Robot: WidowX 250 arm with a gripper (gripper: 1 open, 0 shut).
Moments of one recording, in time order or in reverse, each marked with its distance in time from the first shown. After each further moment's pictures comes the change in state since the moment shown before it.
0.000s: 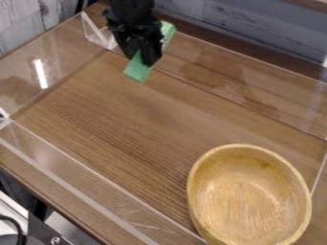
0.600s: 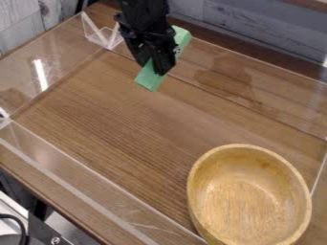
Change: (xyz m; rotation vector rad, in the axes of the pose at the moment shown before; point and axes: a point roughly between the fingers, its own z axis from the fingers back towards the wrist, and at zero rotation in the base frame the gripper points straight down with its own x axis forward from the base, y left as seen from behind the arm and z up) arm -0.008 -0.027 0.002 -0.021 -0.007 -0.059
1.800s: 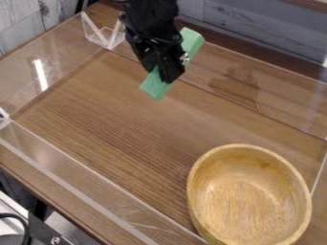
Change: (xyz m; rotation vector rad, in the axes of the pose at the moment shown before) arm -0.016 -0.031 0.012 -0.022 -0.015 -0.069
